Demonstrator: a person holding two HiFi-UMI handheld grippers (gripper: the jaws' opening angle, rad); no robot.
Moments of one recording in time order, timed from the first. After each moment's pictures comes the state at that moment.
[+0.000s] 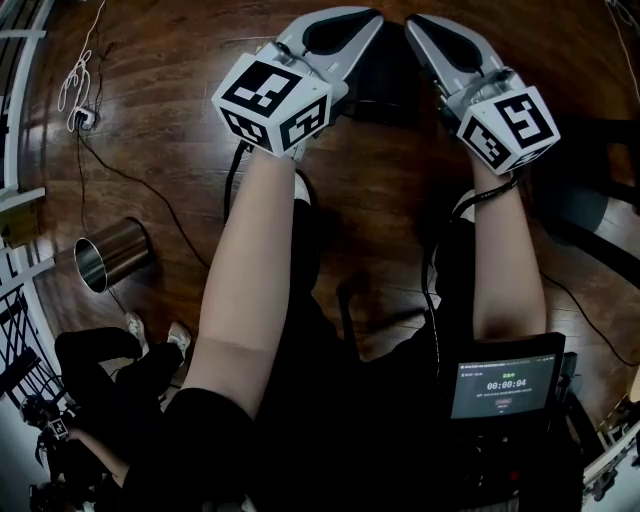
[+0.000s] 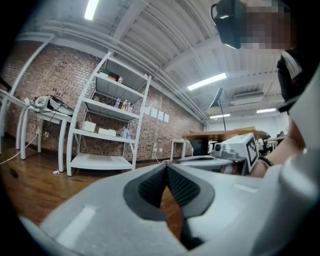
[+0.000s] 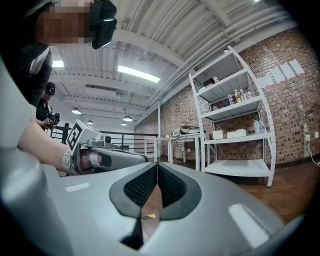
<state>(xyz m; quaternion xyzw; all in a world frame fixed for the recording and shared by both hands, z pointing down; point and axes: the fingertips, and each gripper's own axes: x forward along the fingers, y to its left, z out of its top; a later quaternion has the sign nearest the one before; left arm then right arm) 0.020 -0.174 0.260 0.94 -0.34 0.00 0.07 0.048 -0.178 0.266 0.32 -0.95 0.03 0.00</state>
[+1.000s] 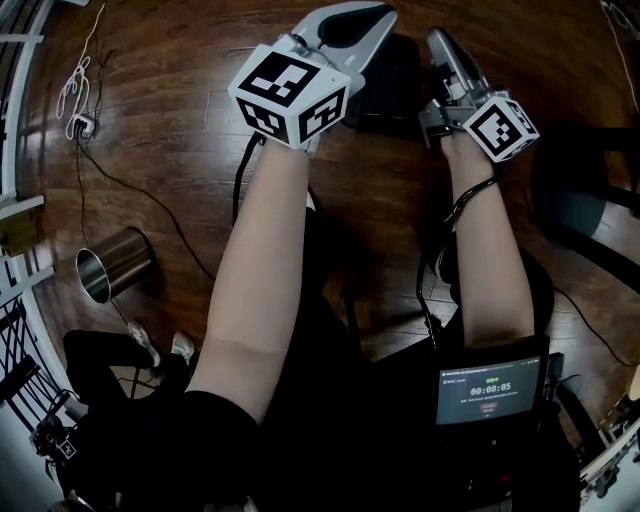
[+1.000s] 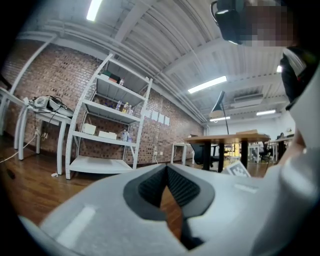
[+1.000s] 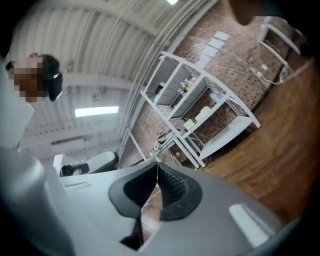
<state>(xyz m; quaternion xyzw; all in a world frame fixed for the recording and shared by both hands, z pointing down) 0.014 -0.208 0.246 0.94 -0.34 -0.01 0.07 0.076 -0.232 0.312 0.37 -0.87 0.25 -0.19</state>
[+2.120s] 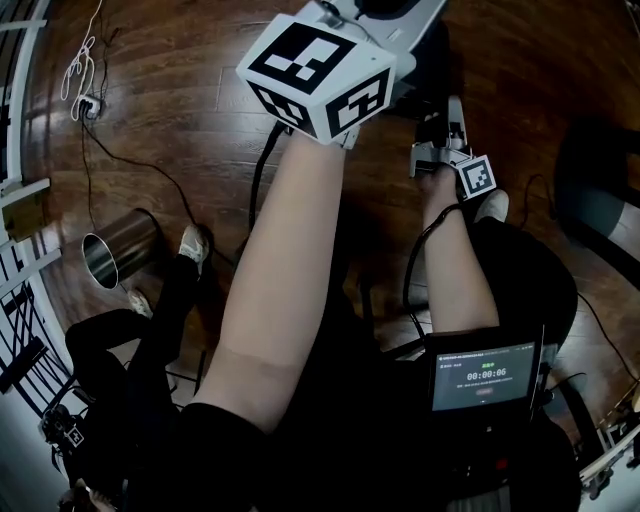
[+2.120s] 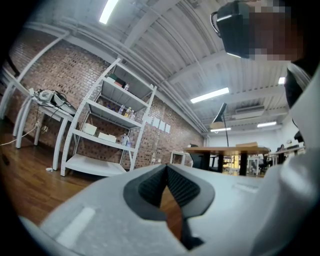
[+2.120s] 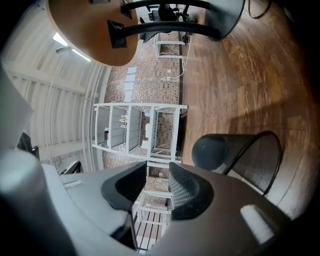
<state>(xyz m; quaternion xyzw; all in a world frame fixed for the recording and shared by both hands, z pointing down) 0.013 -0.204 0.217 0.94 -0.34 -0.07 0.08 0.126 -0.141 0.552 0.46 -0.58 0.51 -0.44</state>
